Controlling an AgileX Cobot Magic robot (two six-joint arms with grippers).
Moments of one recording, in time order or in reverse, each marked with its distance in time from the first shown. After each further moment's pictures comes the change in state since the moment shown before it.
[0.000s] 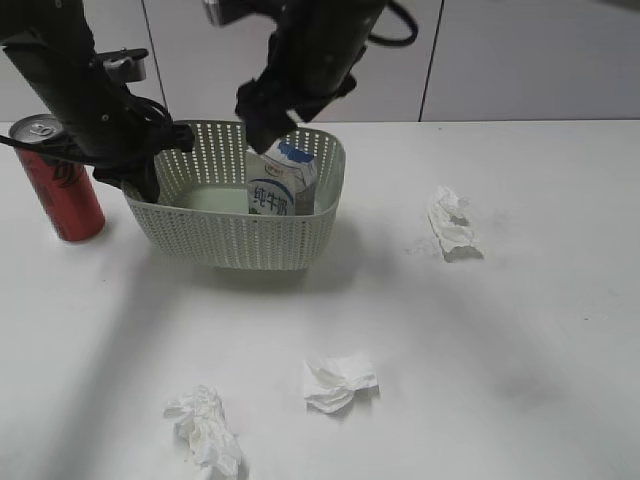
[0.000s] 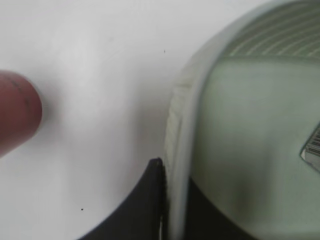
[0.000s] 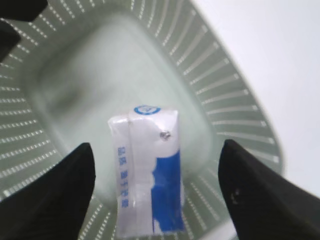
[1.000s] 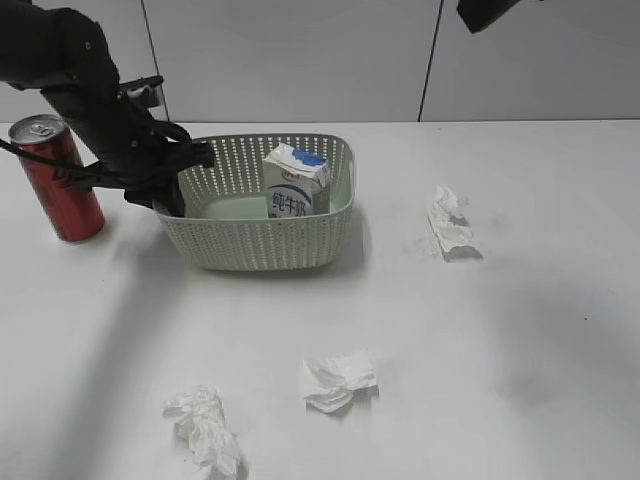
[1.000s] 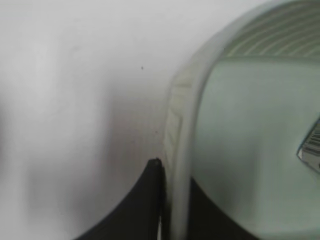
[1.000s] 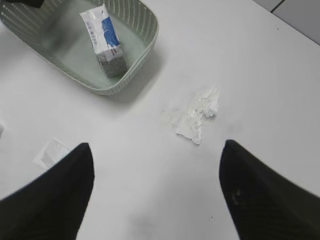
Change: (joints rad) left arm 0.000 0.102 0.000 -0.103 -0.121 0.001; right arm -0.185 -0.574 0.294 -0.034 0.228 0.052
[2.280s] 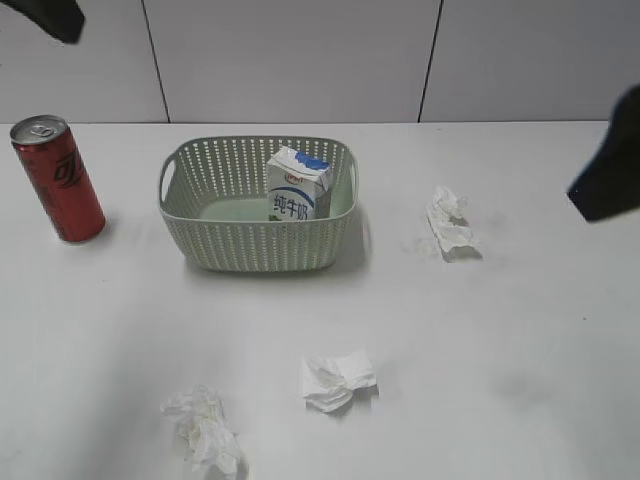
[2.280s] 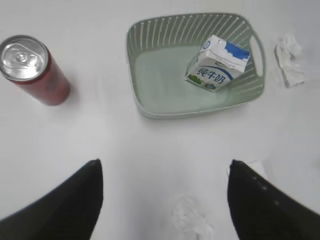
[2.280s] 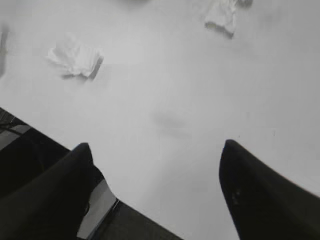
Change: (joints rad) left arm -0.092 -0.756 0.007 0.137 0.464 -0.002; right arm 0.000 -0.412 0.573 0.011 -0.031 0.050
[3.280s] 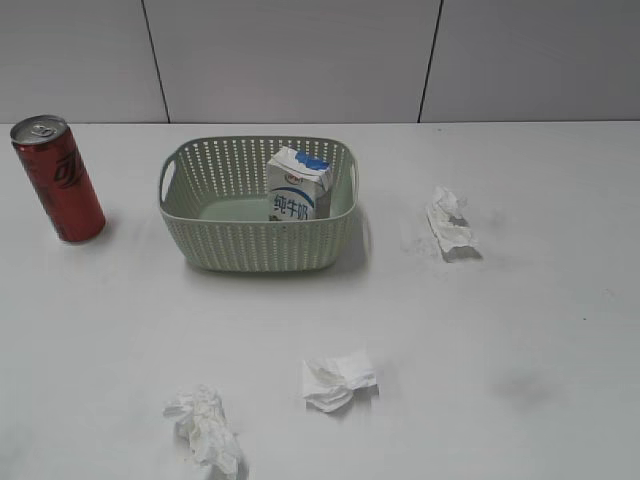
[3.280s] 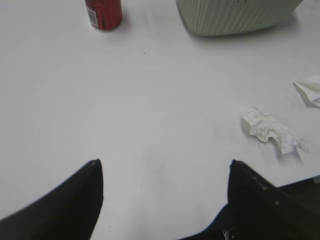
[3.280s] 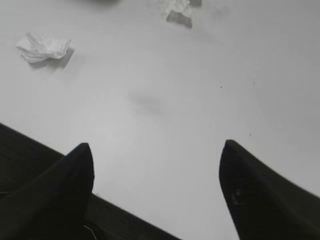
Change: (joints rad) left arm -0.002 -1.048 0.948 0.124 -0.144 0.064; right arm 0.000 -0.973 0.688 -0.104 -0.175 0.103
